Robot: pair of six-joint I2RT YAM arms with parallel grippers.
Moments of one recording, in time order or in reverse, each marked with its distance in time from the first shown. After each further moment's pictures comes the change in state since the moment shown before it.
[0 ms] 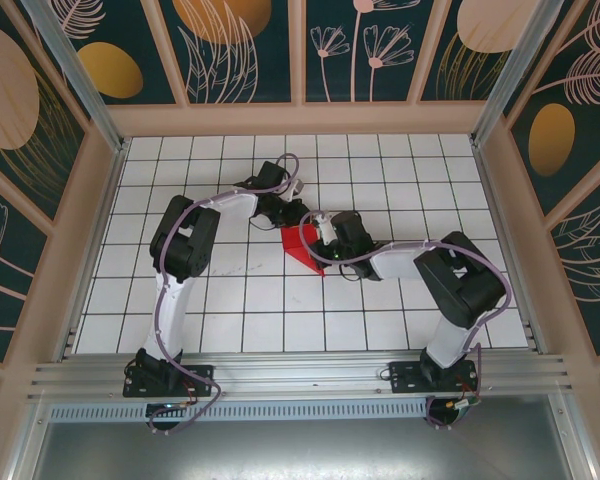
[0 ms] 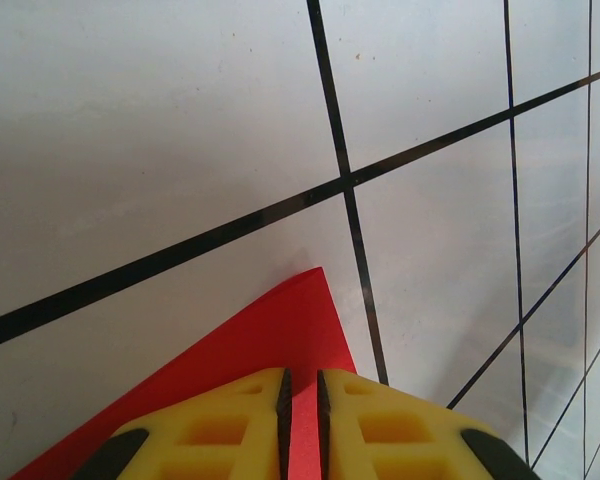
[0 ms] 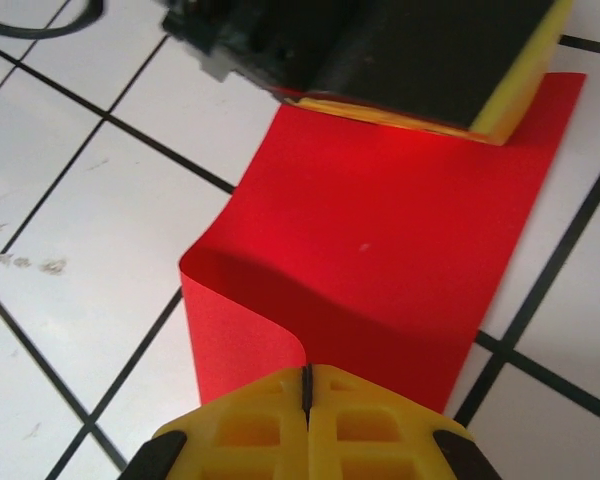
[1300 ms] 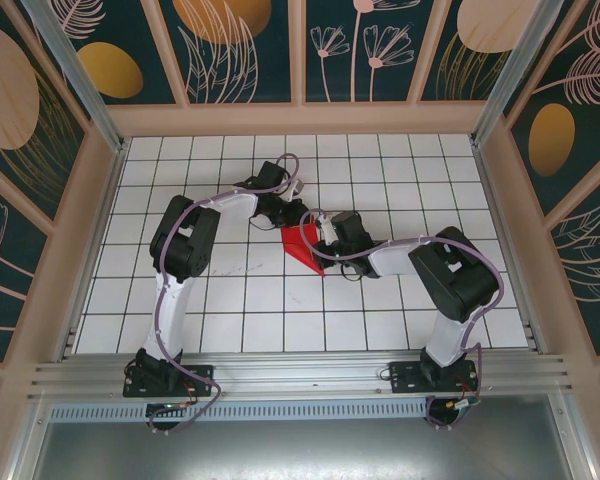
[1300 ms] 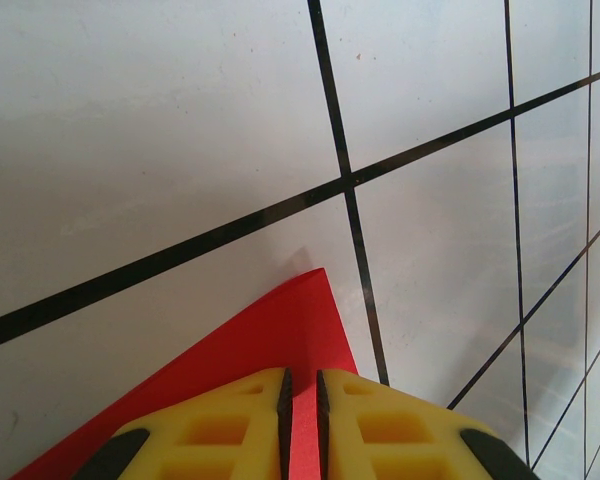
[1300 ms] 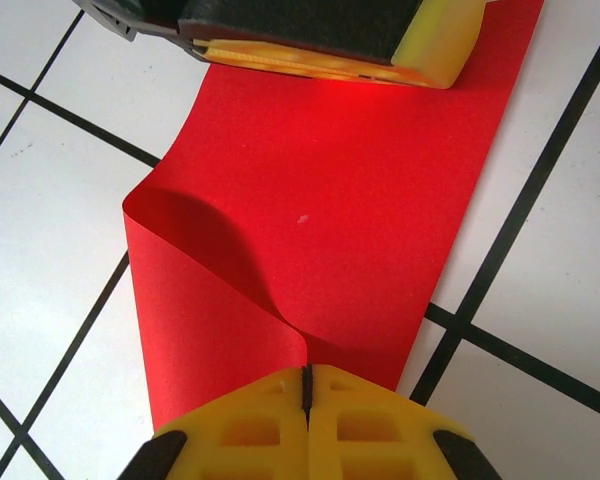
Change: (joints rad) left arm 0.000 0.000 0.000 0.000 -0.001 0.000; right arm -0.016 0.044 0.013 -0.024 0.011 0.026
